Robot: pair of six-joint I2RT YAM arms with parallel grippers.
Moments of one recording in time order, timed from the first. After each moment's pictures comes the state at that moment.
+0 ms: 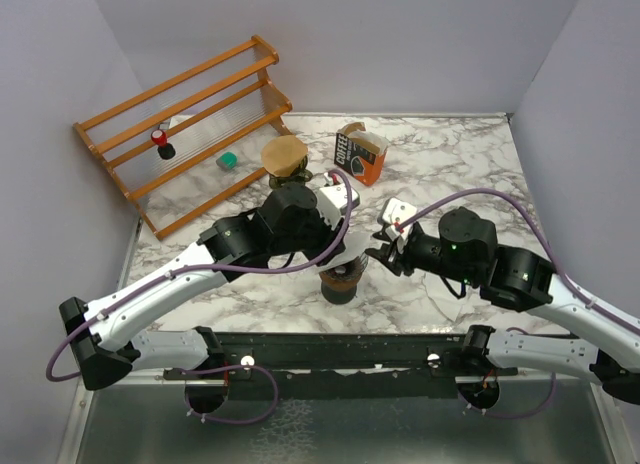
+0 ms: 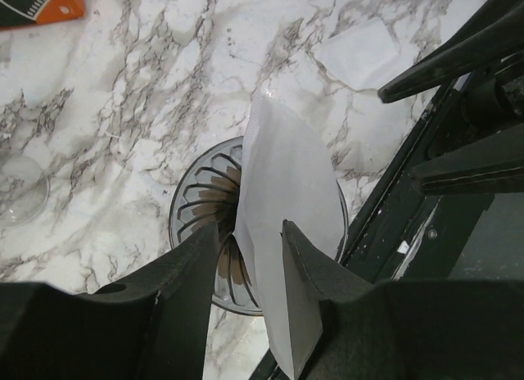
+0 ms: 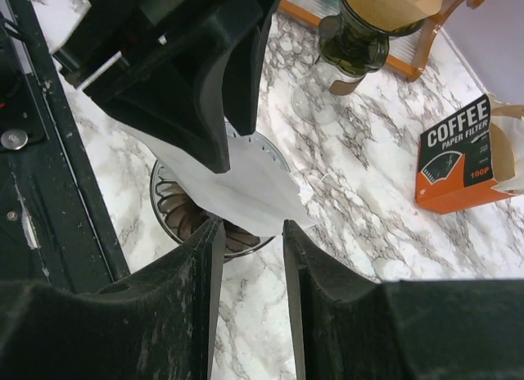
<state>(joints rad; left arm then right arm) -0.98 1.17 1.22 -0.62 0.06 -0.10 1.08 0.88 1.10 -0.55 0.07 -0.23</state>
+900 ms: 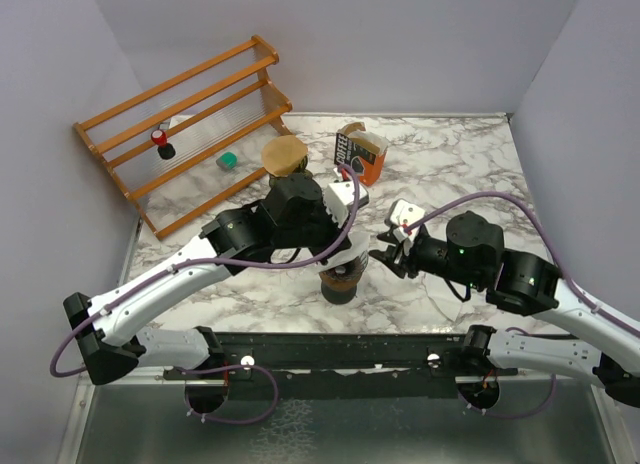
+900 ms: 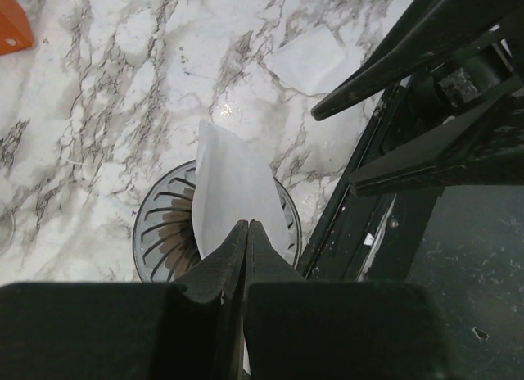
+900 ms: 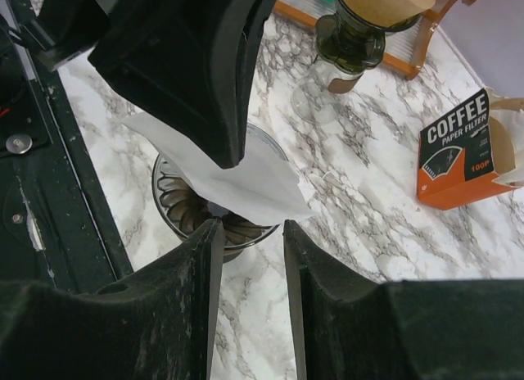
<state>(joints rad) -0.99 1.20 1.32 -0.65 0.20 -0.09 1.08 0.84 1.06 -0.55 0.07 -0.21</state>
